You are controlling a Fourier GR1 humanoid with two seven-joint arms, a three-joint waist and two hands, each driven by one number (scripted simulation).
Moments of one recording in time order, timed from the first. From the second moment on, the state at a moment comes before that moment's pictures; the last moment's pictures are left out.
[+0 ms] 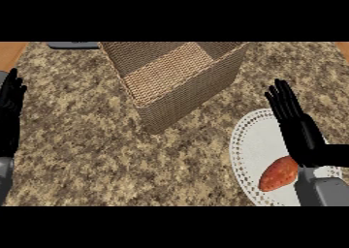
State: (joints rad) left arm -0.16 0.60 -0.13 -1.51 0.21 0.46 0.07; right arm -0.14 -0.24 0.07 -1.50 -0.30 0.05 -0.17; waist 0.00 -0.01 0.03
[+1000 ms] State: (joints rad) left arm -0.21 0.60 -0.25 -1.55 0.17 0.25 -0.02; right arm -0.44 -0.19 0.10 -1.35 0.04 -0.87 0.19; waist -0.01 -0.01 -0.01
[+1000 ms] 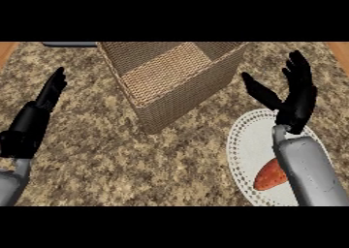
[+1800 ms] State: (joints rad) left arm -0.20 0.60 -0.24 -1.53 0.18 0.24 -0.03; right arm -0.56 -0.67 0.34 -1.36 0.02 -0.06 0.96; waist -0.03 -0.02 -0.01
